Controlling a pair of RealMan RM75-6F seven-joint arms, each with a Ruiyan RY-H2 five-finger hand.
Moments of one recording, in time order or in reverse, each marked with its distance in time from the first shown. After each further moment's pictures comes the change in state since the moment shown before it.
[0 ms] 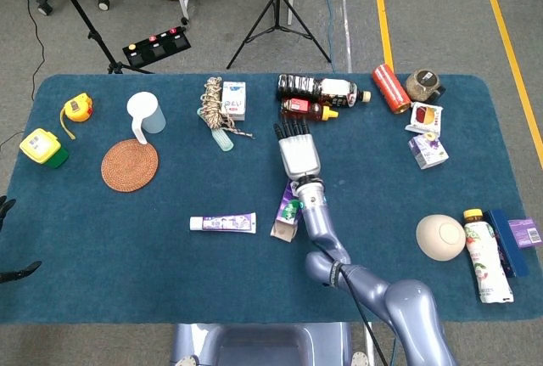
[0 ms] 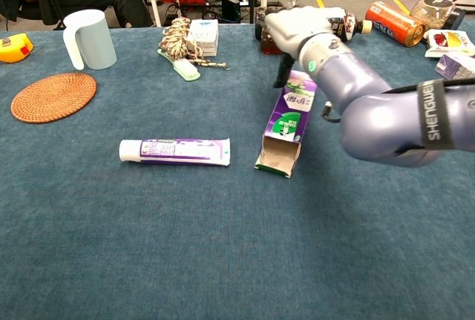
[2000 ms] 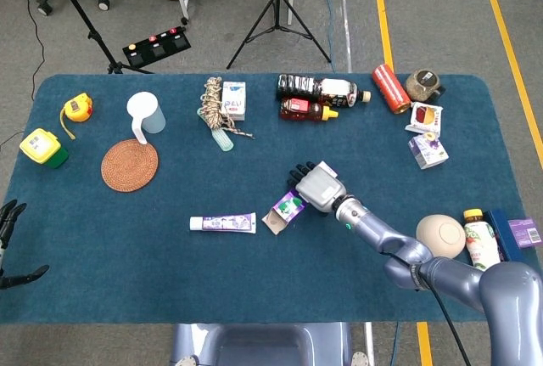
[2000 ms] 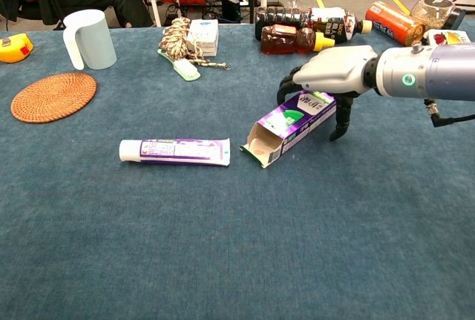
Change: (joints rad) left arm 0.003 -0.025 0.014 -0.011 0.019 0.015 0.065; right arm -0.114 0.522 -0.337 -0.506 -0.435 -0.313 0.336
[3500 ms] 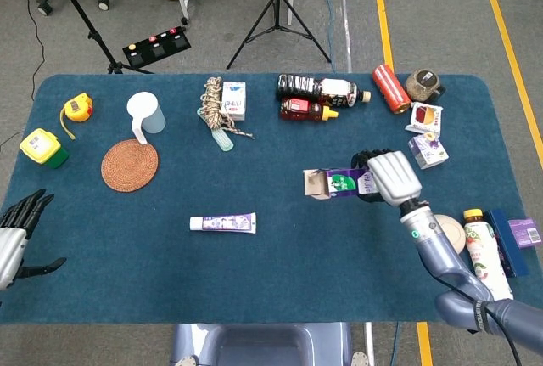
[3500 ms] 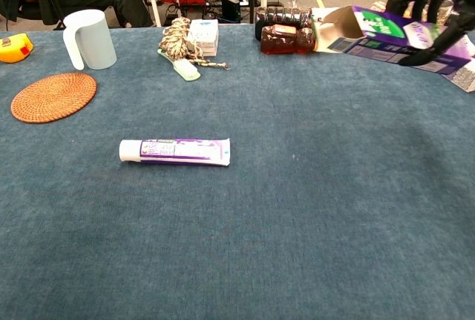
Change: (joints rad) left arm -0.068 -0.016 0.003 0.064 0.140 -0.005 -0.020; right arm -0.320 0.276 0.055 -0.356 0.131 0.476 0.125
